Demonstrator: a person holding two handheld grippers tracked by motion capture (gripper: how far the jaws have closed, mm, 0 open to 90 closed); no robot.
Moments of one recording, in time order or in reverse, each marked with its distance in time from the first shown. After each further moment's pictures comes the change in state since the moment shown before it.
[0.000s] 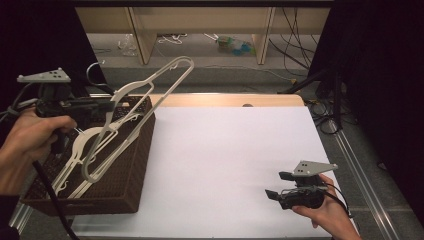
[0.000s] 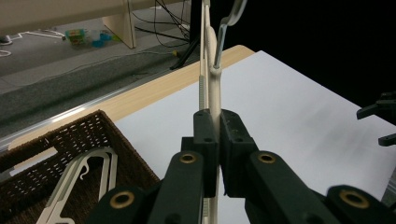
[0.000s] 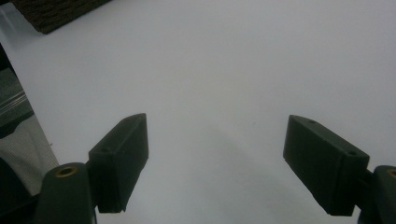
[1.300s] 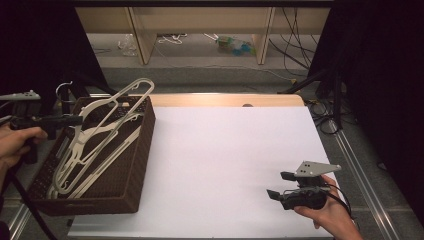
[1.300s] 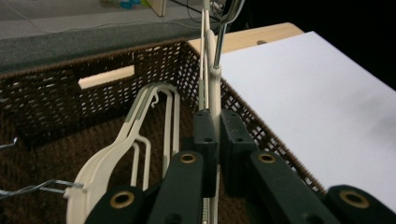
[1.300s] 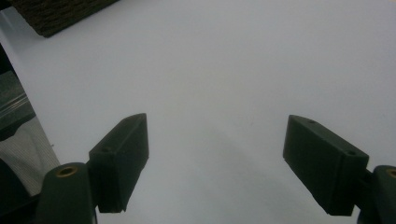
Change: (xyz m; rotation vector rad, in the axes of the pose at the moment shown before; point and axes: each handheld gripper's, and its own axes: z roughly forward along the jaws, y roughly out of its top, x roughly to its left) left arm 0.112 -0.084 -0.018 0.060 0.064 -0.161; right arm -0.001 -0.001 -0.004 -0.013 -0.007 -0.004
